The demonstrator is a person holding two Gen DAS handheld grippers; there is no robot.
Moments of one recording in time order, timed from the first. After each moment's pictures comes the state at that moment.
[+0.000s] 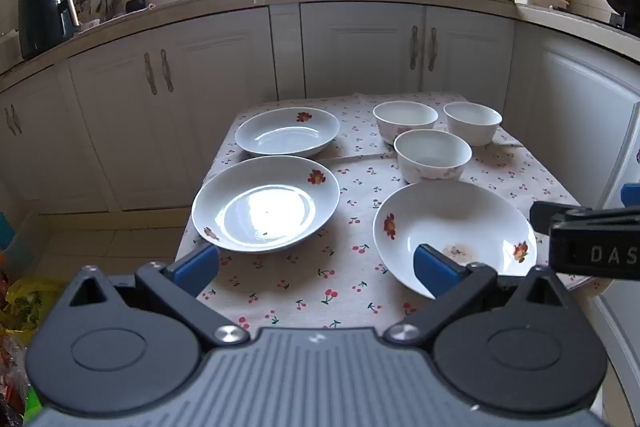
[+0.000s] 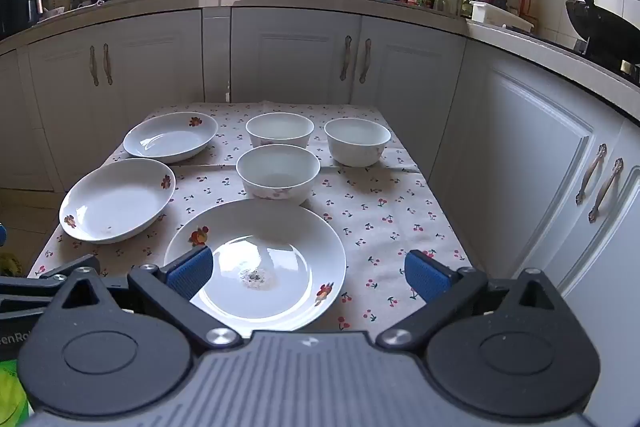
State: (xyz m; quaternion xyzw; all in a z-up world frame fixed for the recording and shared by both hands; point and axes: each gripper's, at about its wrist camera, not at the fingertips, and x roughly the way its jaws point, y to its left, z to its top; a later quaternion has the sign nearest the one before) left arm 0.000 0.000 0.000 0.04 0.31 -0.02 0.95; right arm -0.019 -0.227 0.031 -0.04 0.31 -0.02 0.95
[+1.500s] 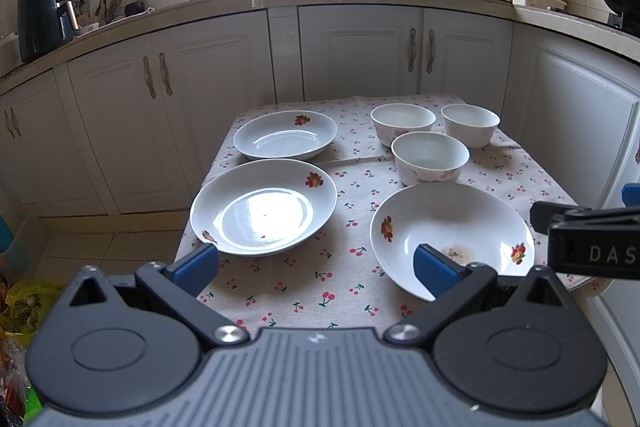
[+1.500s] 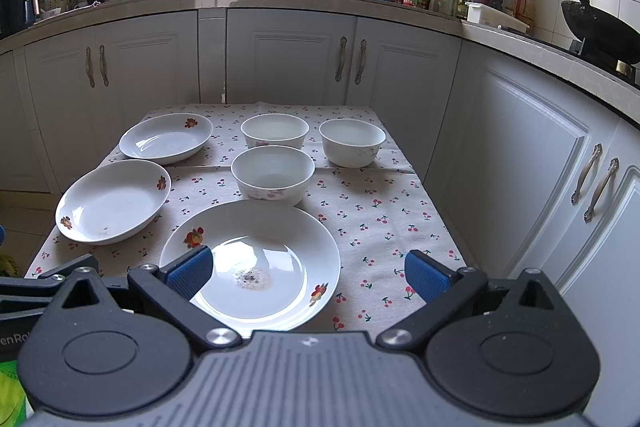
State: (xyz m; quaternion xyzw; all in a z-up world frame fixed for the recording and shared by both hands) left arm -0.001 -0.001 0.000 0.04 0.30 -0.02 0.95; right arm -0.022 -0.230 0.032 -0.04 0.31 -0.02 0.95
